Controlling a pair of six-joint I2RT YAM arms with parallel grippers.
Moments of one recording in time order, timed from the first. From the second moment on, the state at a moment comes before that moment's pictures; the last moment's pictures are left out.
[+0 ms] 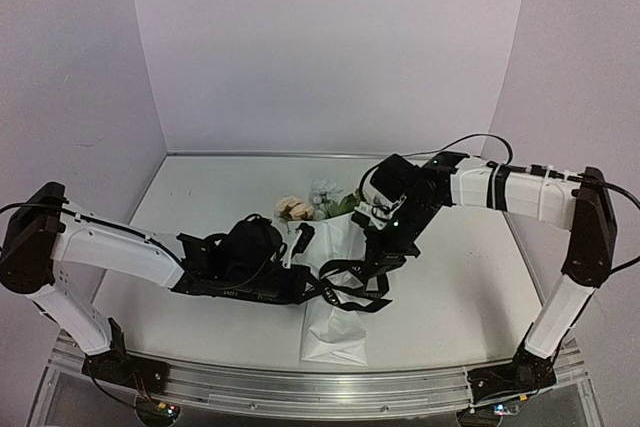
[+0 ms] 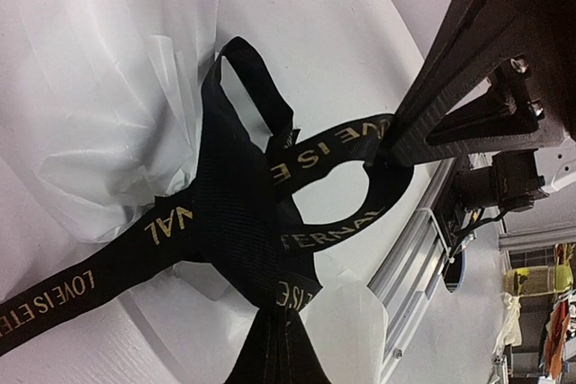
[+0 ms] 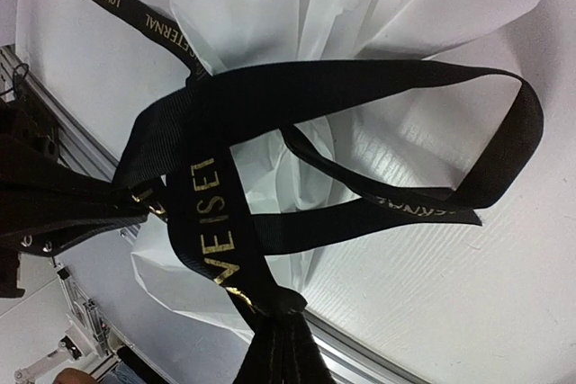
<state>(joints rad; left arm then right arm) -1.14 1.56 0.82 0.12 0.15 -0.76 0.79 1.74 1.40 -0.98 -0.44 0.42</state>
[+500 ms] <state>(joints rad) -1.21 1.58 0.91 -0.02 0.20 -0.57 0.80 1.74 1.54 -1.03 -0.40 0.44</state>
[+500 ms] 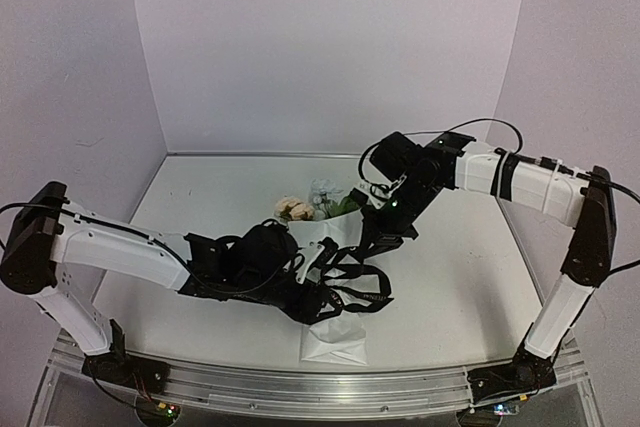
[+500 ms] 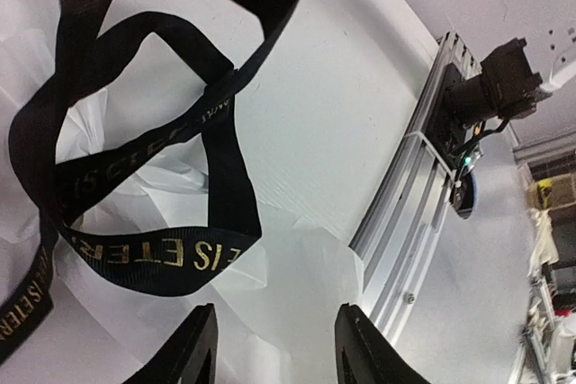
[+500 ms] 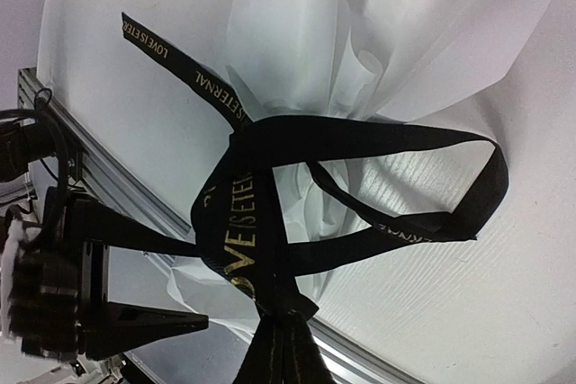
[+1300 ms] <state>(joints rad) -1.02 1.52 0.96 0.01 0.16 -0.16 0.81 1.77 1.52 -0.93 -0.50 0.49</state>
